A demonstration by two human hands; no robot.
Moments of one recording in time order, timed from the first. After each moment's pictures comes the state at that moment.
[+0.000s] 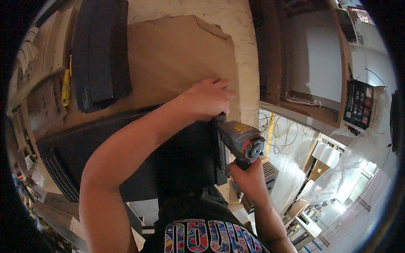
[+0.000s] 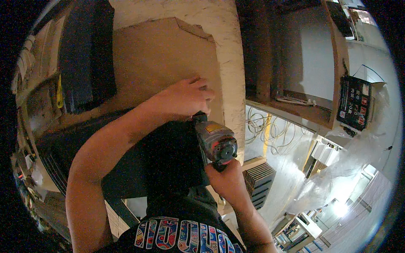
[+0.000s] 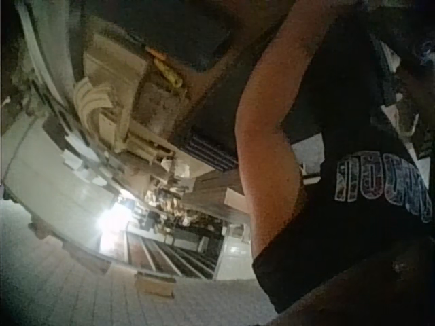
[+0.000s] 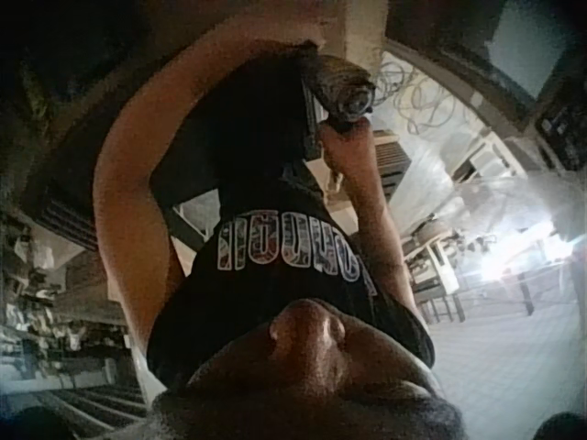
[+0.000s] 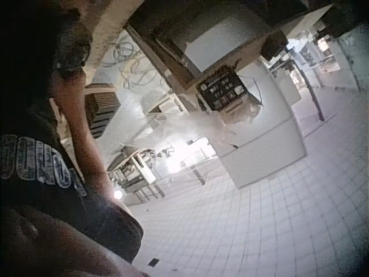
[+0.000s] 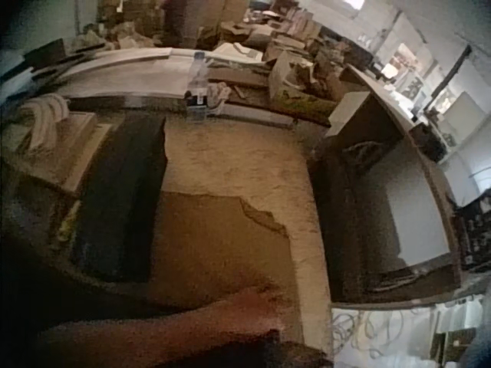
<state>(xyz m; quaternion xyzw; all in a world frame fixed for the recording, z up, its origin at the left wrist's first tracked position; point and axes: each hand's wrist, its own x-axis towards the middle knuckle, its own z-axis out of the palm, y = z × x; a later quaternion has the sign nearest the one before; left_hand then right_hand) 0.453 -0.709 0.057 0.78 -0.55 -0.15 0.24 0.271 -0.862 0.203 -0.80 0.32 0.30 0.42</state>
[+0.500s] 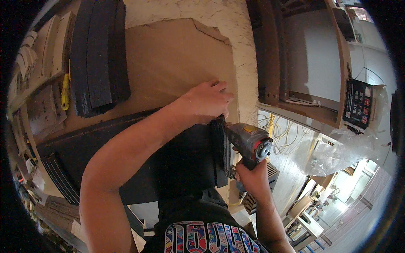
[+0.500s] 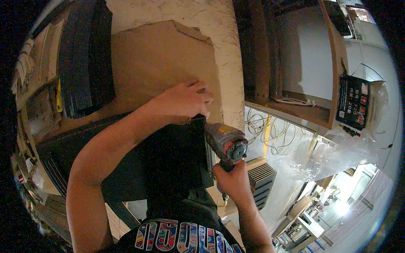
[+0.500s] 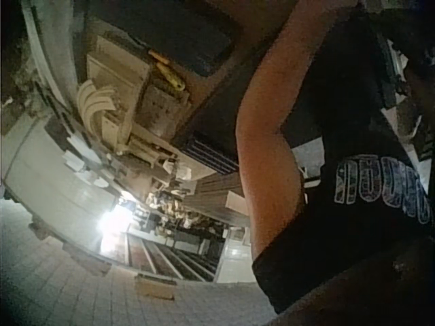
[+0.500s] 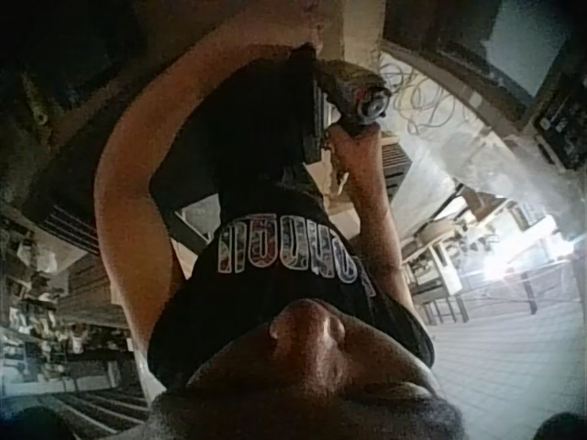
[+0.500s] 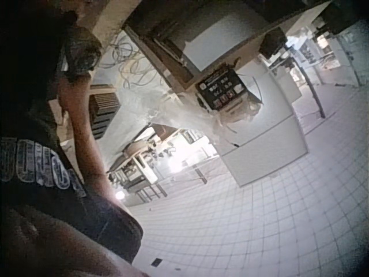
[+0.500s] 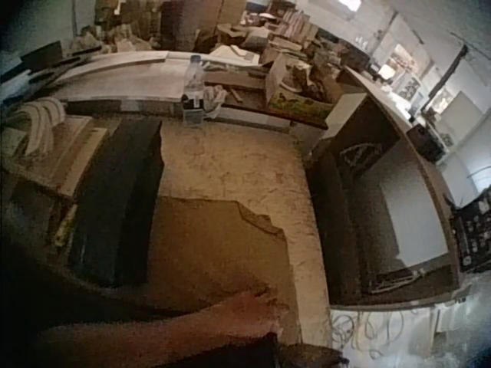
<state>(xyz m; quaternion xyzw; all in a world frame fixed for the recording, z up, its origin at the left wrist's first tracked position) 0.455 -0.708 0.060 0.78 -0.55 -0.18 0.24 0.258 -0.884 0.191 -0.79 0.35 0.26 0.44</state>
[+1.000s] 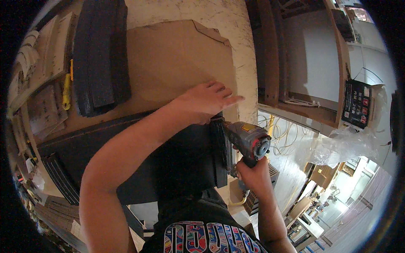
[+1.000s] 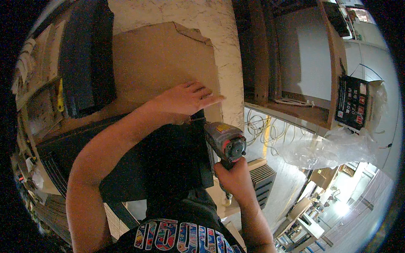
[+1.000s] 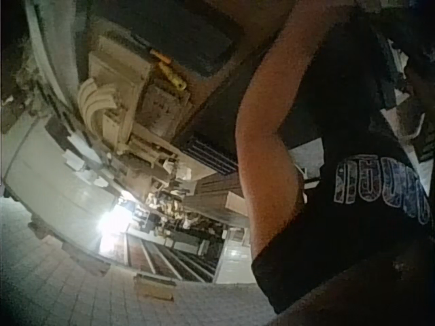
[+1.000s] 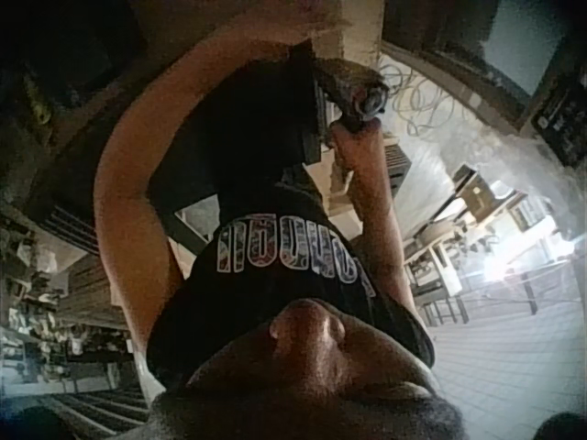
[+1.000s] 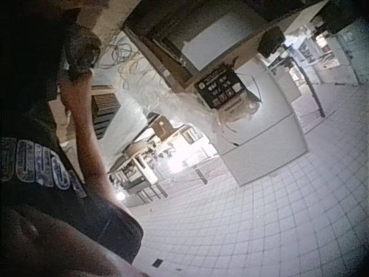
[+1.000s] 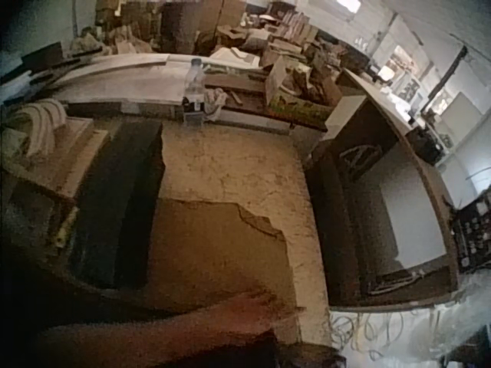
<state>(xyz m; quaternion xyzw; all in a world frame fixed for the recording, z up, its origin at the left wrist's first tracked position) 0.450 -0.708 0.044 0.80 -0.52 -0.14 0.26 0.271 -0.885 0.199 -0.81 0.35 0.29 0.38</state>
